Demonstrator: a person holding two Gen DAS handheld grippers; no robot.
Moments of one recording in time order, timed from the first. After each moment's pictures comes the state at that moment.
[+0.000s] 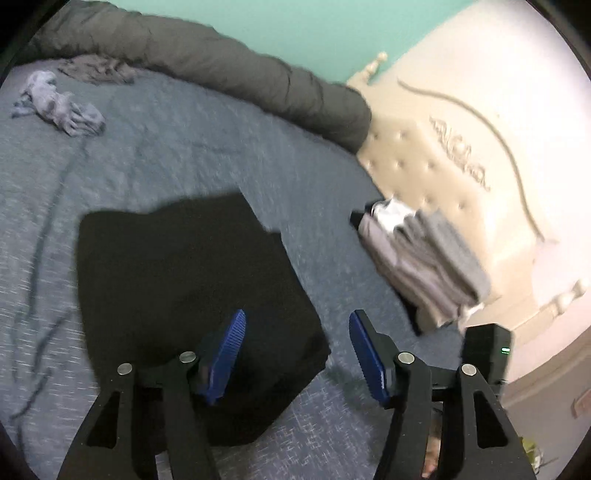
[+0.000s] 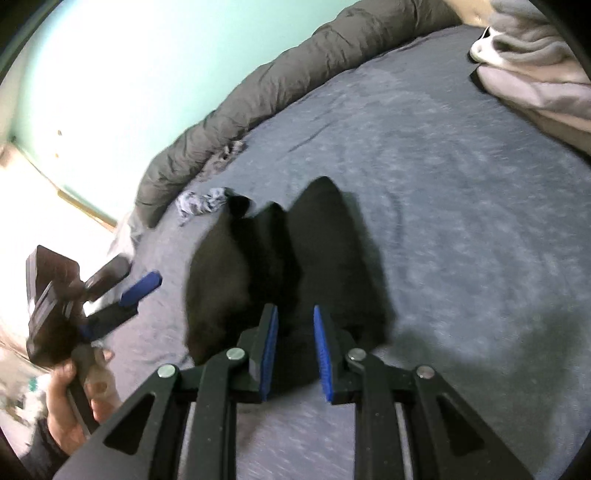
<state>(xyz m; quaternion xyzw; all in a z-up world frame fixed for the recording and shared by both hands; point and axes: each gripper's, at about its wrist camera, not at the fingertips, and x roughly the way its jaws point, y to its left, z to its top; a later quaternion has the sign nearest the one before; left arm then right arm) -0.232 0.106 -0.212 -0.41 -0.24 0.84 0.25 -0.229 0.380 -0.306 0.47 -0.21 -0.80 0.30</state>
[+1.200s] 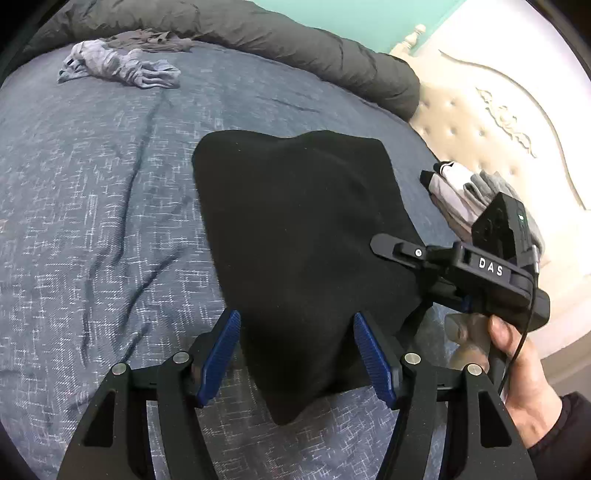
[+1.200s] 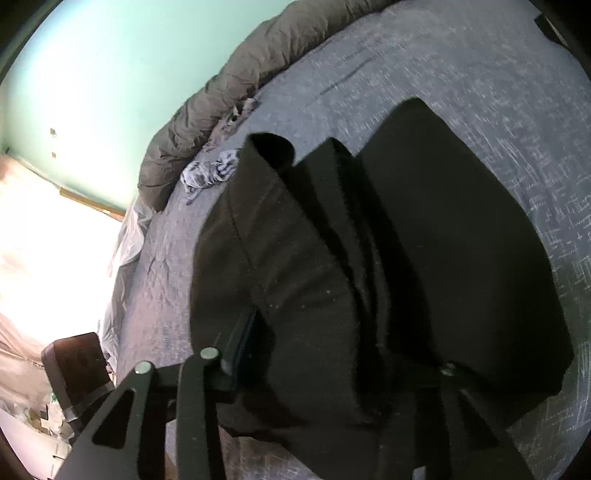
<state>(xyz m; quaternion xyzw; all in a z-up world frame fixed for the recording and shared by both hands) -0.208 0.046 -0.289 -0.48 -0.17 0.84 0.19 -0.261 0.273 -0.346 0.52 -0.22 -0.76 0.33</state>
